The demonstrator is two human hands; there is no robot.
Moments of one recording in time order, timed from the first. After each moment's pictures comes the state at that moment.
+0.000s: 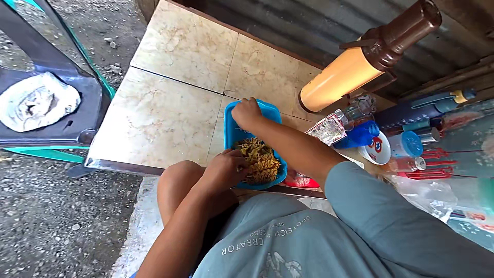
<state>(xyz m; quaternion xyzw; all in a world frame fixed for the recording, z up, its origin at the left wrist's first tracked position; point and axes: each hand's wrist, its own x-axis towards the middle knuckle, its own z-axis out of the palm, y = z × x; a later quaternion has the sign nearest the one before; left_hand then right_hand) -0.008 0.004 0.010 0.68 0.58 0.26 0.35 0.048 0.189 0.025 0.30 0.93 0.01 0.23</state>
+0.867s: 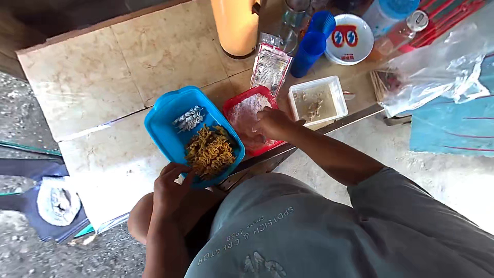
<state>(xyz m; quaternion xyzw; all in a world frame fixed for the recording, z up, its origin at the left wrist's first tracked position) 0.000 -0.002 0.009 0.69 0.62 0.23 0.28 0.341 0.132 -0.001 0.45 0.84 -0.28 0.07</state>
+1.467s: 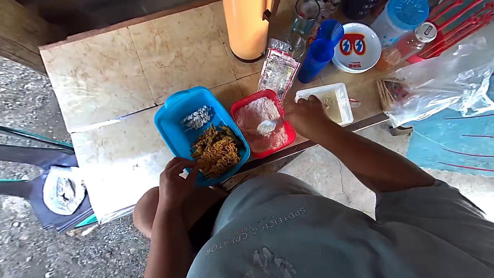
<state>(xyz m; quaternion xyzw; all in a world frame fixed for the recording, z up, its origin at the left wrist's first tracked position) 0.002 0.000 0.007 0.68 0.63 0.27 0.25 0.378 0.123 0.059 0.51 0.84 -0.10 0.16</state>
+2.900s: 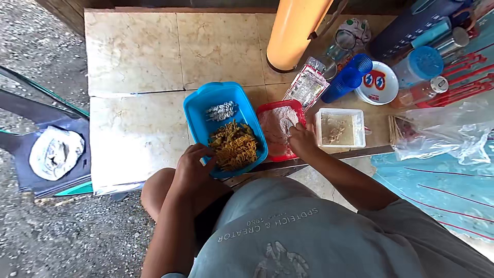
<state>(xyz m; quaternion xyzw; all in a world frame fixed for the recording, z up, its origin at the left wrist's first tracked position) -0.007 -0.001 0.003 0.68 0.62 0.28 0.28 0.336 0.111 -0.019 0.50 0.84 -0.08 0.22</state>
